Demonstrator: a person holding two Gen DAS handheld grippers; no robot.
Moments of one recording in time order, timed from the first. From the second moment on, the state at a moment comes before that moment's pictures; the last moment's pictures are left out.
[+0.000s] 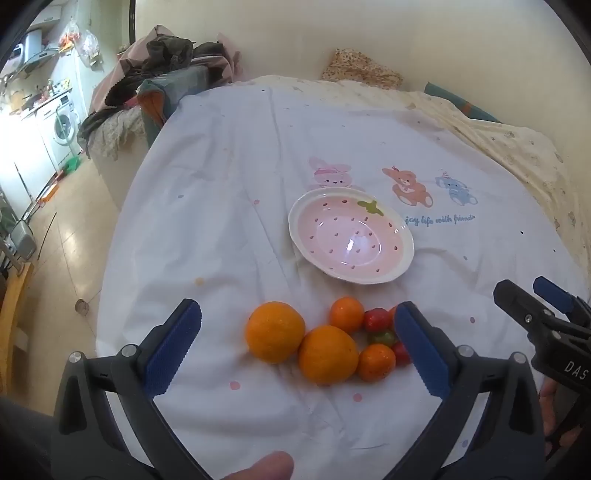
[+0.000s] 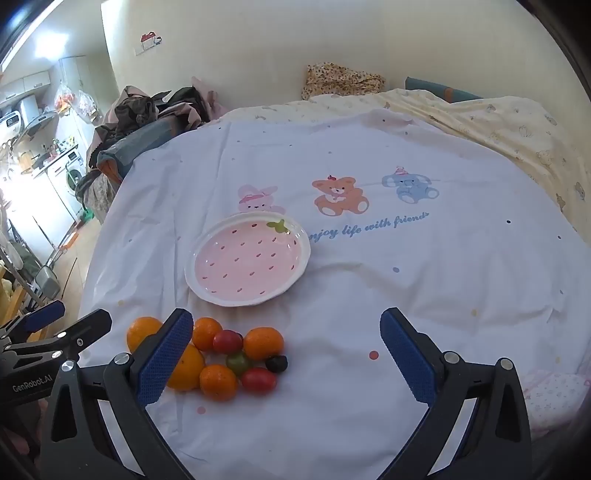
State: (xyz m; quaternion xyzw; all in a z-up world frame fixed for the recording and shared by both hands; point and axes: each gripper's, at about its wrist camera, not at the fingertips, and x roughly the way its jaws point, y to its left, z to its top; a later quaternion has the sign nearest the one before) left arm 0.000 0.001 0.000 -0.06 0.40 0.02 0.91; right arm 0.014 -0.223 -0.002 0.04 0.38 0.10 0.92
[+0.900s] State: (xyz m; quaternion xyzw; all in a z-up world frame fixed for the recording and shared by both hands) left arm -0.001 0.000 0.004 -0.05 0.40 0.03 0.91; right arm 0.015 -0.223 -0.004 0.04 0.38 0.10 0.92
